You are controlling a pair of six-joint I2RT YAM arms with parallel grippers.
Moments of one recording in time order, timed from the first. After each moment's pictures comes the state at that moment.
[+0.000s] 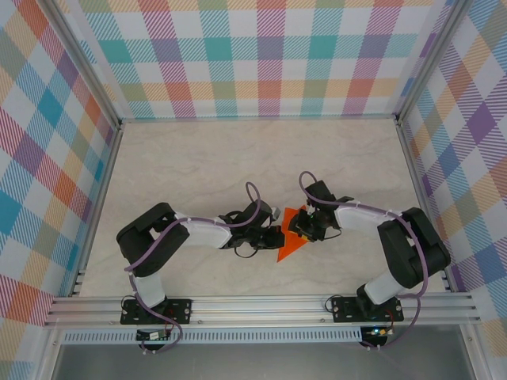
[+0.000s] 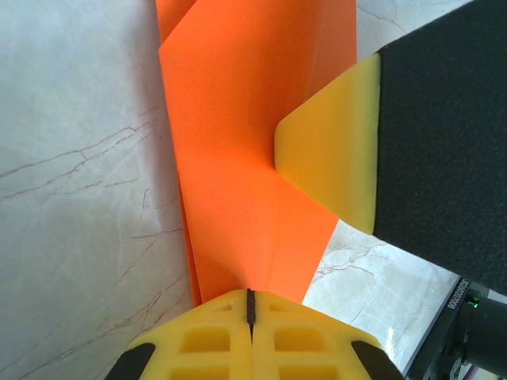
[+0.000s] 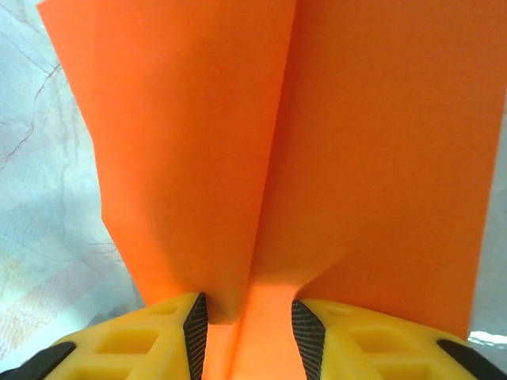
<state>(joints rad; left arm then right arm) -0.91 1.81 0.85 0.13 0.35 -0.87 0.49 1.56 0.73 -0.41 -0.33 0.87</state>
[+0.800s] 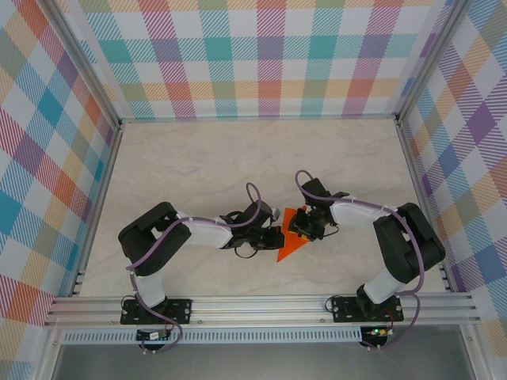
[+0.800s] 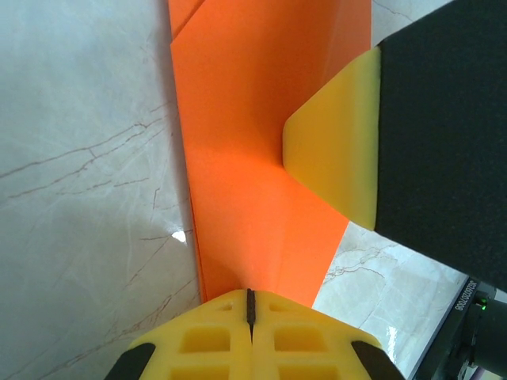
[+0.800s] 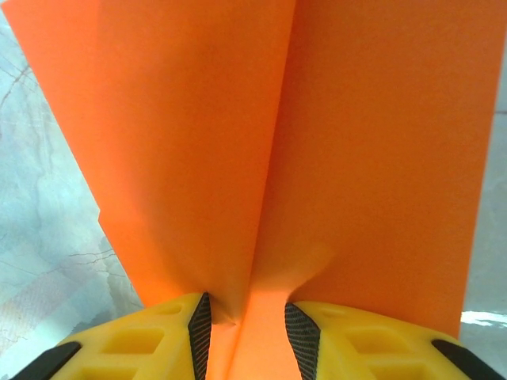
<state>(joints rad) -0.91 1.82 0.85 0.13 0.35 -0.87 0.51 1.61 0.79 -0.49 -0.29 0.87</state>
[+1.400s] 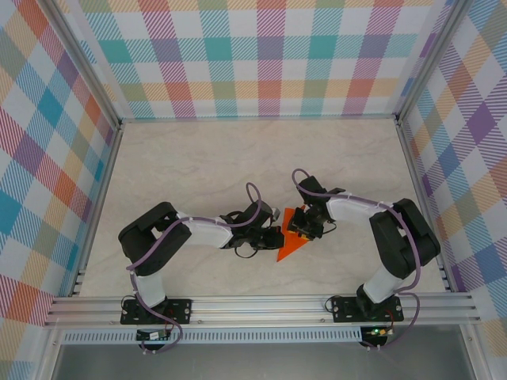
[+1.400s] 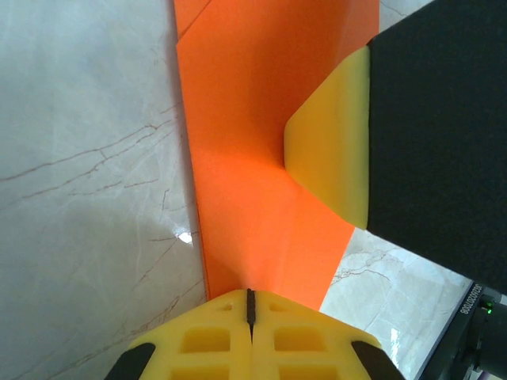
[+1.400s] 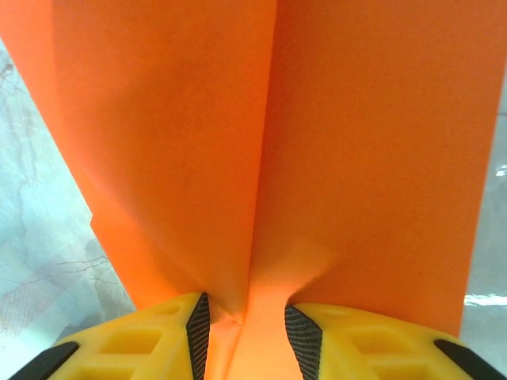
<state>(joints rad) -0.91 1.82 0.85 0.11 0.34 -0.87 0.53 1.65 0.84 -0.56 -0.26 0.88</state>
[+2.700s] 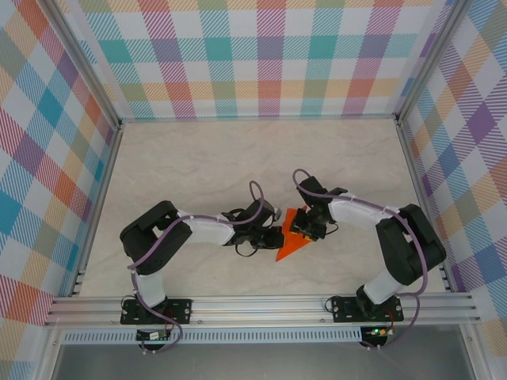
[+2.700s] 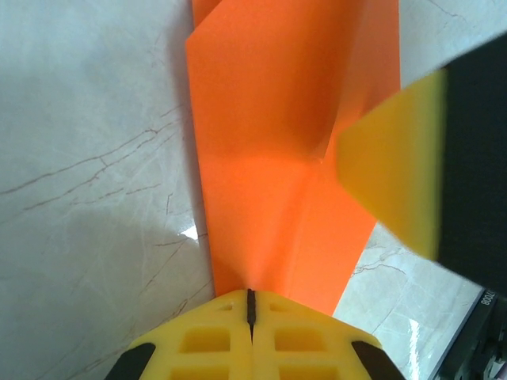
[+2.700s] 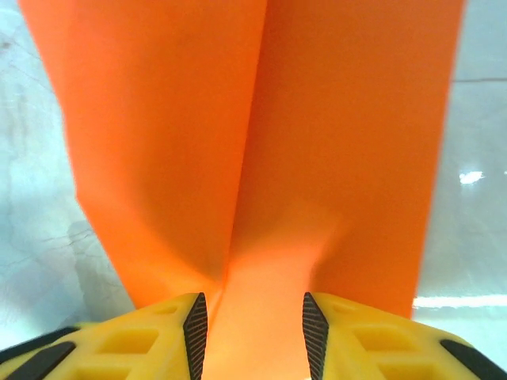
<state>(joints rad) -0.91 1.84 0.90 0.02 0.35 -0.80 0.54 1.56 0.85 -0.64 -0.21 0.87</state>
